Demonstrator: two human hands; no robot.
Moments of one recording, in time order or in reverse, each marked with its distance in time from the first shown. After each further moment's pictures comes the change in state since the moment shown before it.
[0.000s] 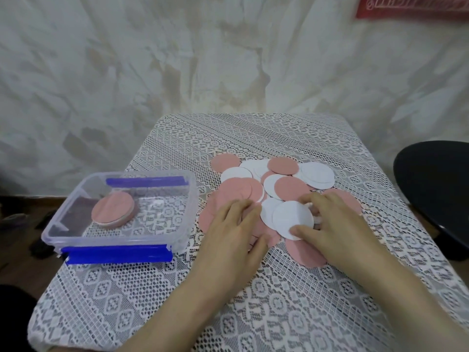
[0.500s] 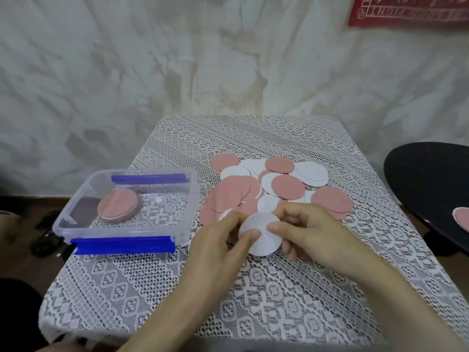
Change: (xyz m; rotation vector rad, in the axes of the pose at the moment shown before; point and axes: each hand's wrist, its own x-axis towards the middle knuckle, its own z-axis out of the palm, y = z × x) left_hand -0.029 0.018 -0.034 -0.497 0.083 -0.192; right_hand -0.016 -0.021 0.003 0.698 -0.285 -0.101
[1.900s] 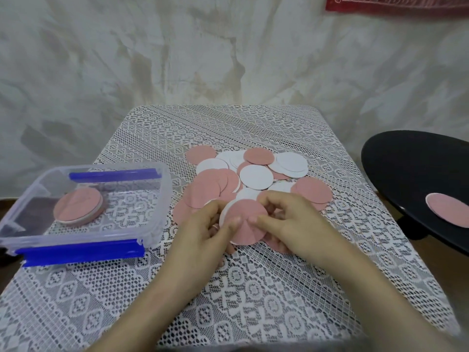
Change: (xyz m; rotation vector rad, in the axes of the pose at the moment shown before) left_hand 0.016 -0.004 0.010 -0.319 -0.159 -0.156; right_hand 0.009 0.015 -0.002 -0.134 0.107 -0.021
